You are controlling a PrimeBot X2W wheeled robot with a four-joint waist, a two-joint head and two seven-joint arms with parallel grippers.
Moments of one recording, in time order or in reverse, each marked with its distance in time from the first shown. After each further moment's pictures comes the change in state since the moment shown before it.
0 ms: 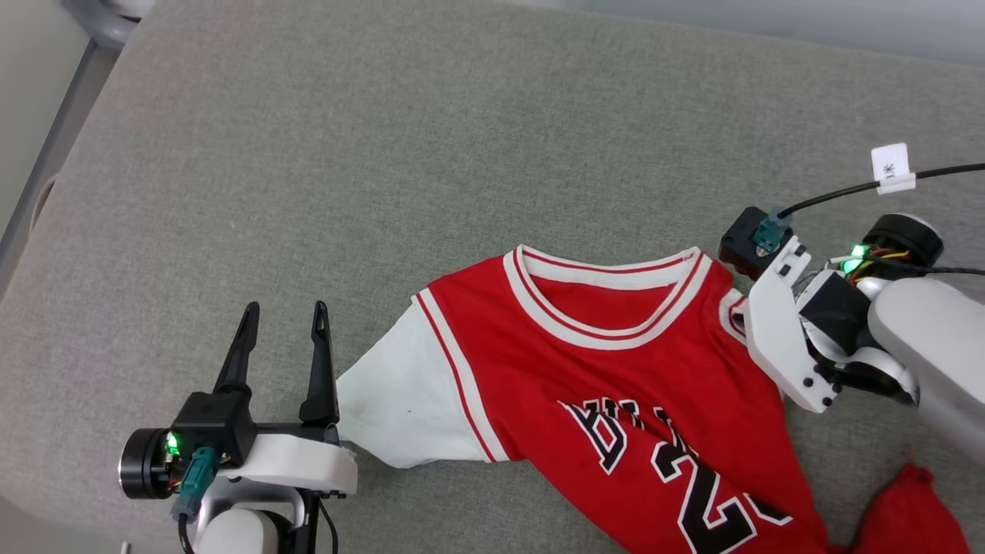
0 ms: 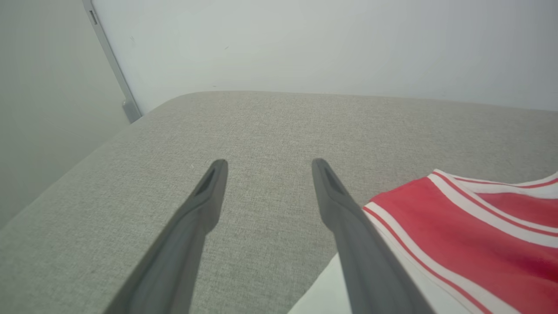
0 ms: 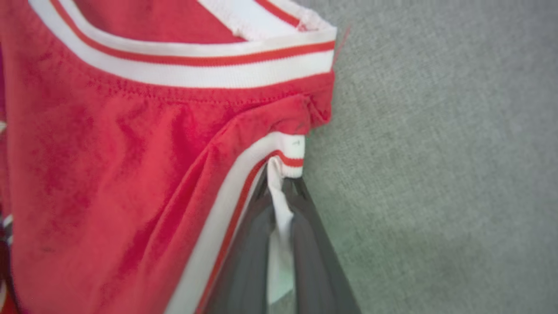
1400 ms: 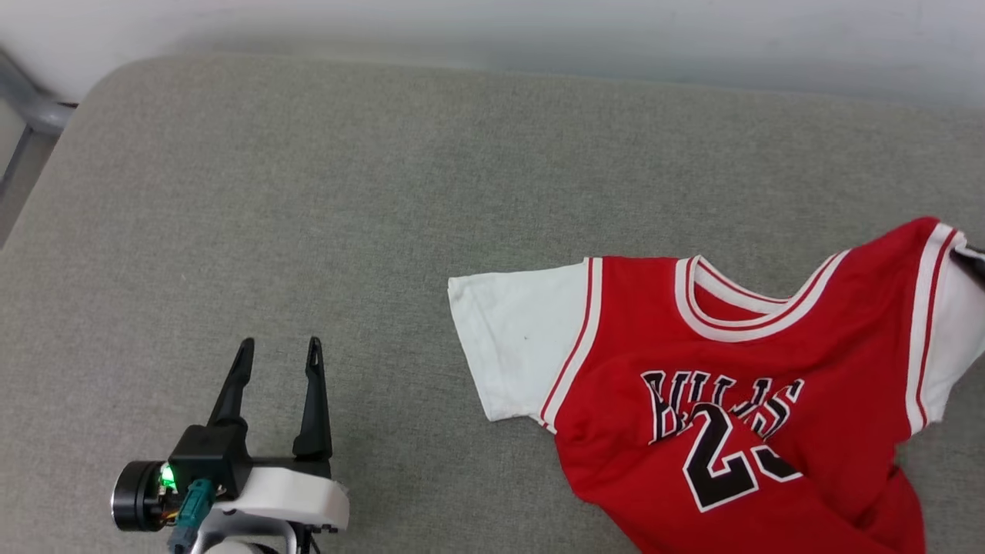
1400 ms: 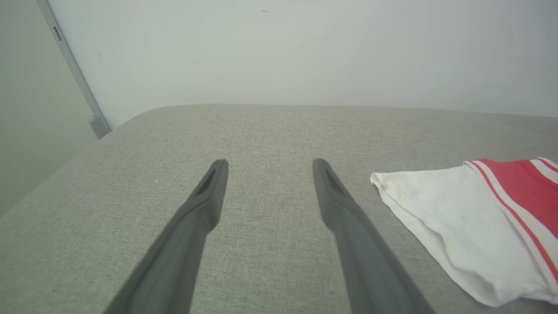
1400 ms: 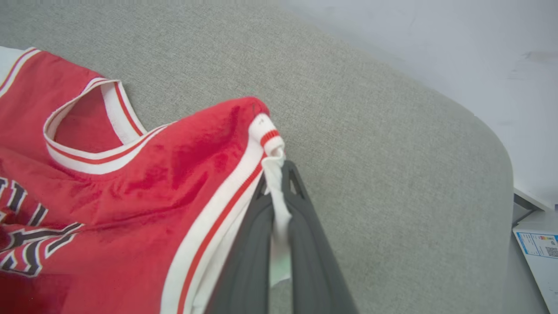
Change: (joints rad) left arm 0.093 0.000 0.029 -0.018 0.032 -0.022 0.000; right arm 0.446 -0.222 -0.707 -0.077 -0.050 0.000 -0.205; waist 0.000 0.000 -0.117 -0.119
